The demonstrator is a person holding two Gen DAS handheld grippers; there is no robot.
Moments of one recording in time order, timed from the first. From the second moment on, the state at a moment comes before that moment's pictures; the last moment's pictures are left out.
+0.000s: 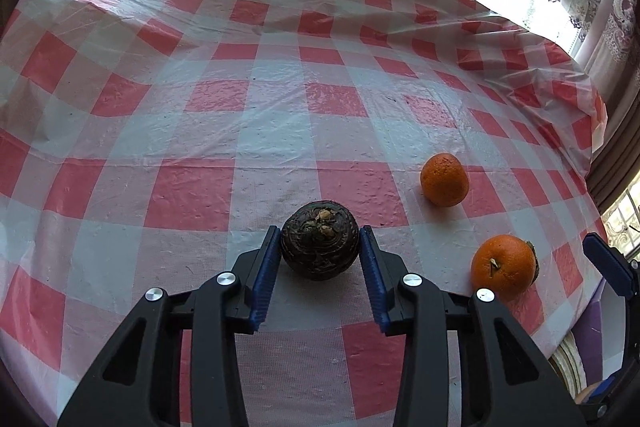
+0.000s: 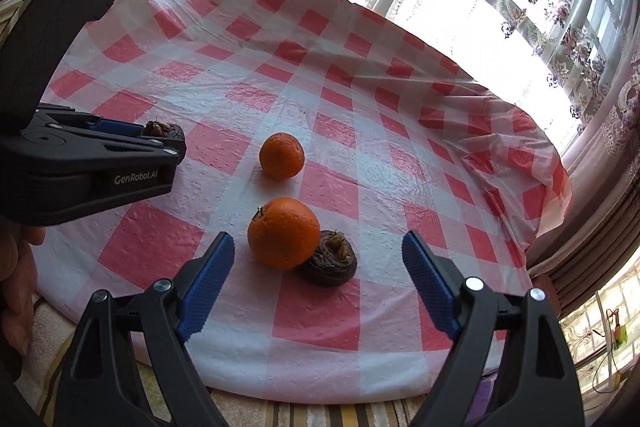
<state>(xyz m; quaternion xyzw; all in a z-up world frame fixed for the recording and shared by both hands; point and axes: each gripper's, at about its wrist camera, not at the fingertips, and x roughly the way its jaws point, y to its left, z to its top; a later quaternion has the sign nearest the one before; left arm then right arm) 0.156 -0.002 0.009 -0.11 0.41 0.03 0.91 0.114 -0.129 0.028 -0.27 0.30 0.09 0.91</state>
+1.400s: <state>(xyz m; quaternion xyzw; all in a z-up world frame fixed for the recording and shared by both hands) 0.148 -0.011 0.021 -0.09 0.37 0.03 0.92 0.121 -0.169 0.037 -0.14 0.32 0.15 0.92</state>
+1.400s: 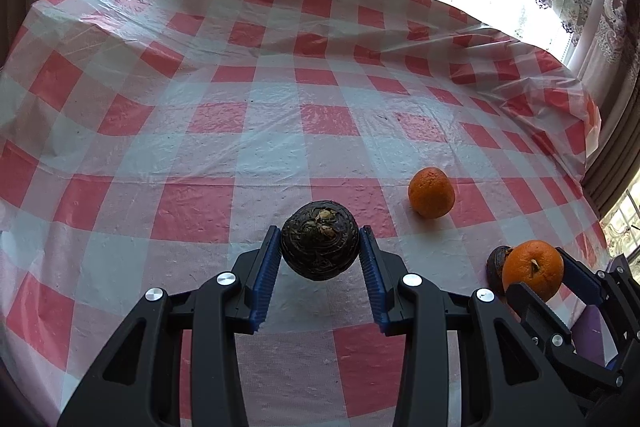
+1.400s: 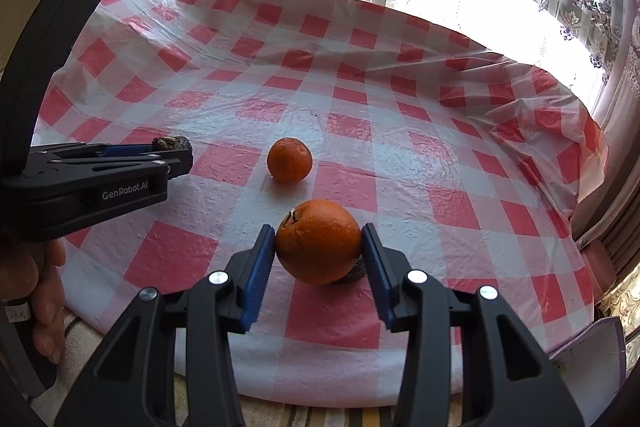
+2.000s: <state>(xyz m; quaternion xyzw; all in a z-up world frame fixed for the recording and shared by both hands) 0.137 -0.039 0.036 -0.02 0.34 0.03 0.94 0.117 -0.208 0.041 -0.07 0.33 0.14 0.93</state>
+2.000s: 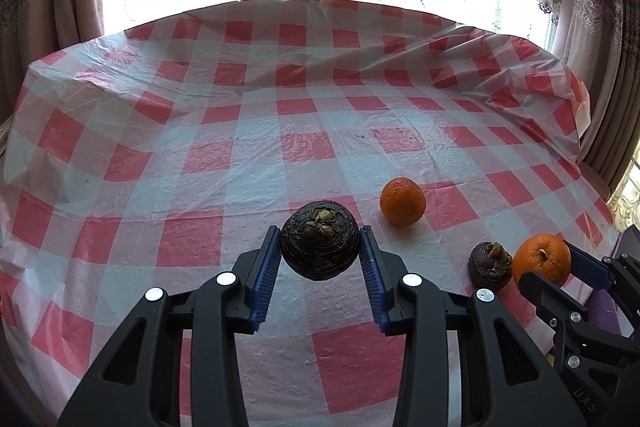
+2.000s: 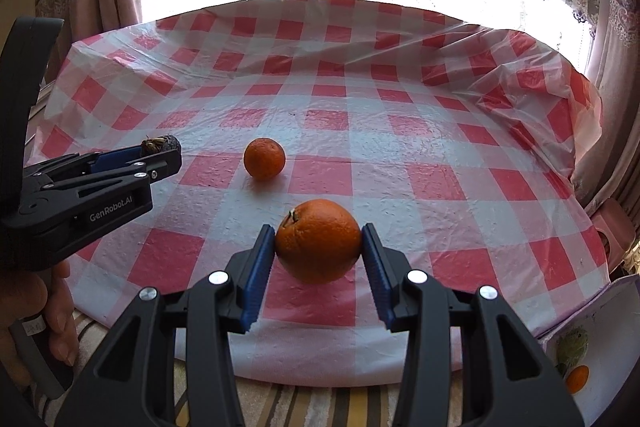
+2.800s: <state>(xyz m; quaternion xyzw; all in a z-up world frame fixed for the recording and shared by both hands) 0.125 -0.122 0.057 0.04 0.33 -0.04 0.94 0.097 -0.294 0.056 0.00 0.33 0.09 0.94</state>
